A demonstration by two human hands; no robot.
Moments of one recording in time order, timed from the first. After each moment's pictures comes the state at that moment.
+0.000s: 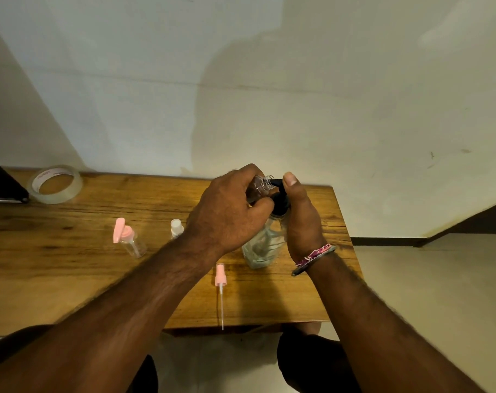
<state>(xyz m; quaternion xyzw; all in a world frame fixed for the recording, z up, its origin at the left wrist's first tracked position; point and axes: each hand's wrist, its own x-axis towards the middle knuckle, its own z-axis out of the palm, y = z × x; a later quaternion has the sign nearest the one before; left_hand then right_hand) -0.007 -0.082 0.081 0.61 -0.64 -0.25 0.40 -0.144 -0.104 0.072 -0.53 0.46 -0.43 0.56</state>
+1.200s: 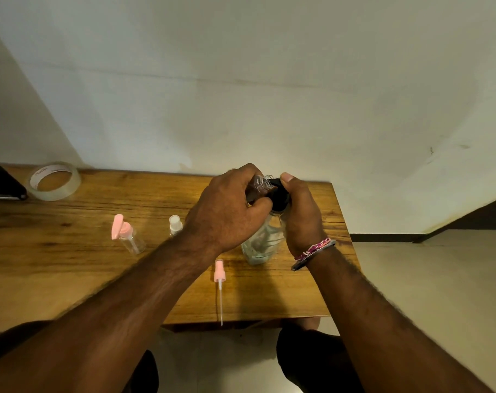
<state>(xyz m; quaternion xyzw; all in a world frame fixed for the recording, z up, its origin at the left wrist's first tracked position) -0.007 -0.081 0.076 0.61 -0.64 -0.25 0.38 -0.144 -0.108 0.068 -0.49 0.47 -0.46 0.58</state>
